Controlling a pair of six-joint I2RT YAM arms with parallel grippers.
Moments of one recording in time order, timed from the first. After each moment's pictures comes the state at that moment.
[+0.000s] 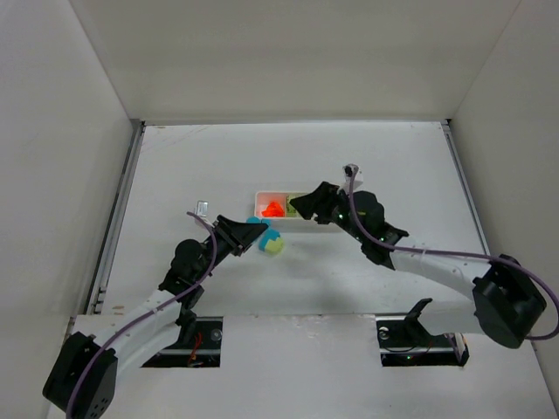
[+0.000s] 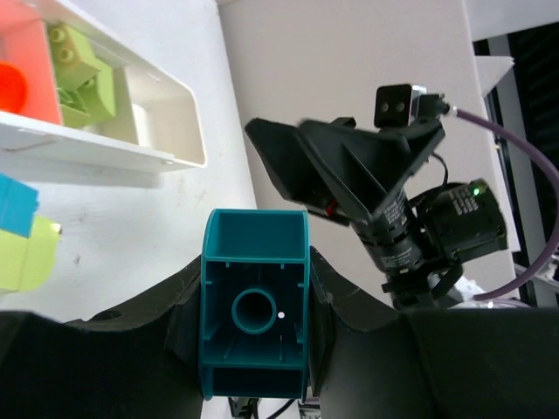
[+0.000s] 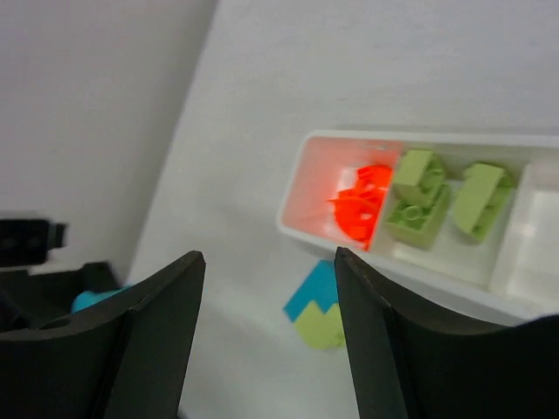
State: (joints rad) left arm -0.52 0.76 0.11 0.67 0.20 -1.28; right arm 0.73 1.31 0.71 0.38 0.07 0.78
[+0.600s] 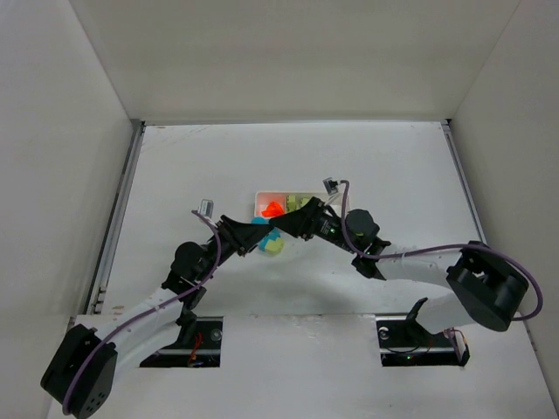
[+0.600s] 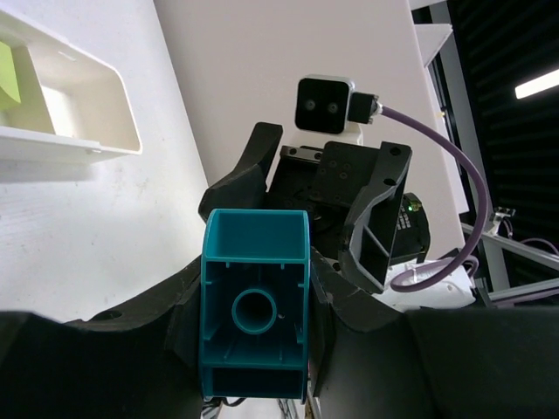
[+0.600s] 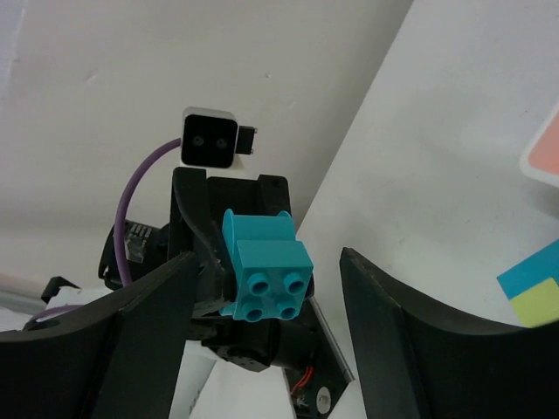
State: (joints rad) left arm -0.58 0.80 0.11 0.83 0.25 -1.33; right arm 0.85 1.39 0.55 0.94 -0.19 1.08
